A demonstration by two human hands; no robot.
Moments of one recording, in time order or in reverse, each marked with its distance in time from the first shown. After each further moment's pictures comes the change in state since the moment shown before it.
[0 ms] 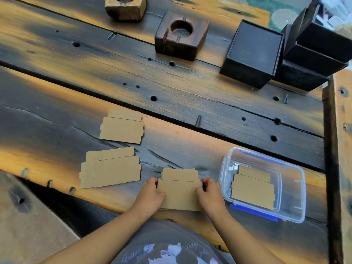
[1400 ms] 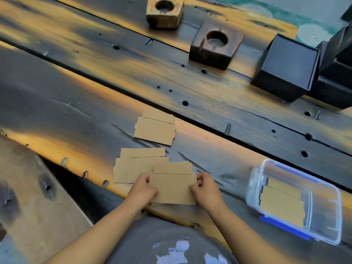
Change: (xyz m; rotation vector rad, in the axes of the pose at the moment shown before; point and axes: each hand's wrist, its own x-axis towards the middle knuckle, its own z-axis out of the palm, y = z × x) left_hand -0.015 -0.054 -0.097 -0.359 0.095 -0.148; right_hand -0.017 -0.084 0.063 -0.048 -0.119 -0.121
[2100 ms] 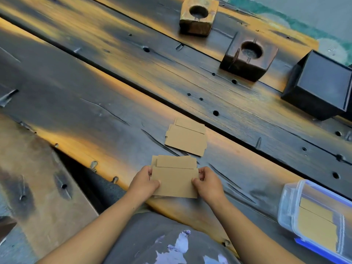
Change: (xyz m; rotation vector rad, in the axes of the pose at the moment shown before) left_hand 0.045 -0.013 -0.108 0.109 0.080 0.102; right_hand 0.029 -0.089 0.075 -0.097 0.019 -0.081
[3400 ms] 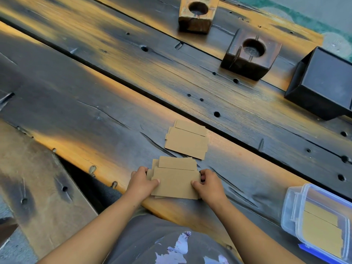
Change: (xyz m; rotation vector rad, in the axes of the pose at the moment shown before) left_hand 0.027 -0.004 -0.005 0.036 0.018 -0.087; right_hand 0.024 0.014 0.004 -0.075 -0.028 0.002
